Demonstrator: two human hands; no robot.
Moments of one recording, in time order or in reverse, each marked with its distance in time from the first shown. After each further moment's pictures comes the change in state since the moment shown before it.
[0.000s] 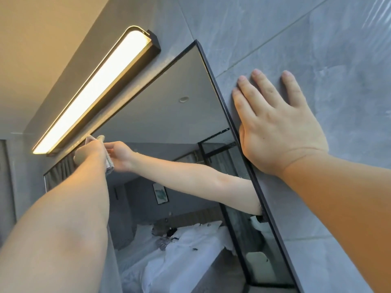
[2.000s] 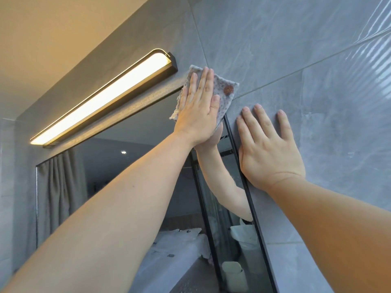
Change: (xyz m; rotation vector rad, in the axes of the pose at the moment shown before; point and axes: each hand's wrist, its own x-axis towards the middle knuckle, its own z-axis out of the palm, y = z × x) left_hand -0.244 0.088 0.073 0.393 -0.495 1.338; right_hand 0.000 -0.004 -0.004 -0.034 -0.022 0.017
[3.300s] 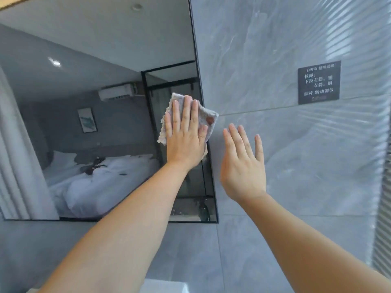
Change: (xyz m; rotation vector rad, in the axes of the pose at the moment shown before) left_hand -0.309 0.126 0.071 0.051 -0.134 -0.245; right_hand -0.263 -0.025 -0.132 0.132 -0.457 0.164
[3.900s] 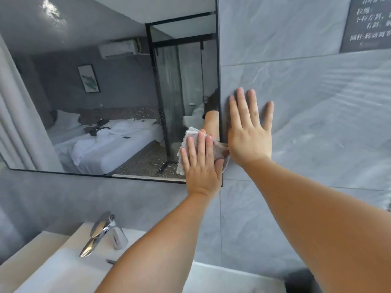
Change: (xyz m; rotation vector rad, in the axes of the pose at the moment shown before) left_hand -0.191 0.037 0.074 -0.183 -0.051 -0.184; right_hand -0.014 0.015 0.048 -0.157 -0.130 -0.107
